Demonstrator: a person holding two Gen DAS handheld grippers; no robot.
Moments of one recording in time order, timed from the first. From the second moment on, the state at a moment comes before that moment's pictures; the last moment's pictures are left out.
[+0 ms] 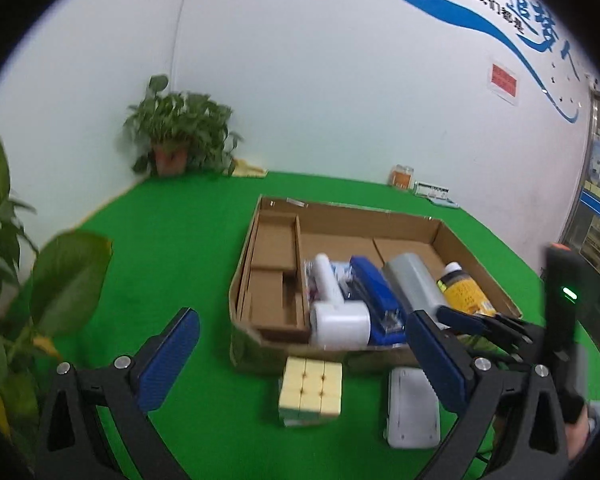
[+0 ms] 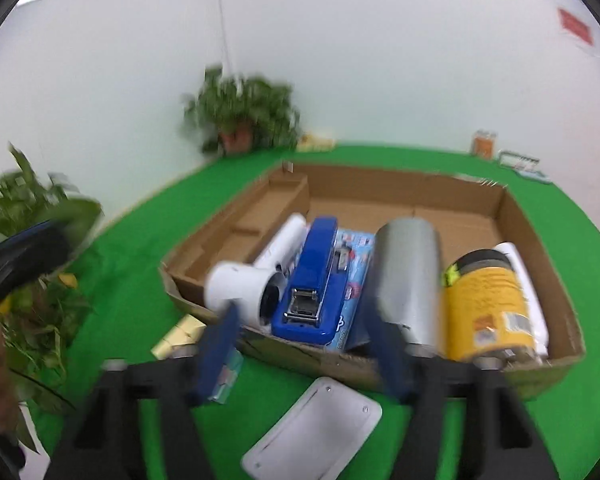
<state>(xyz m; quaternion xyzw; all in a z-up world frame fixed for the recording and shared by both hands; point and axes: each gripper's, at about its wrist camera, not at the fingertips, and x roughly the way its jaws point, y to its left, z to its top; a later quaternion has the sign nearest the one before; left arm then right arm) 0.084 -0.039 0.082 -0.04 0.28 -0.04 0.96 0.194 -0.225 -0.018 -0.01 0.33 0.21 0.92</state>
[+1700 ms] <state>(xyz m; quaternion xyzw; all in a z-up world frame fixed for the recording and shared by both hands) 0.077 -0.154 -0.060 -0.19 0.56 -0.32 0.74 0.027 -0.325 -0.117 0.08 0.46 0.18 0.86</state>
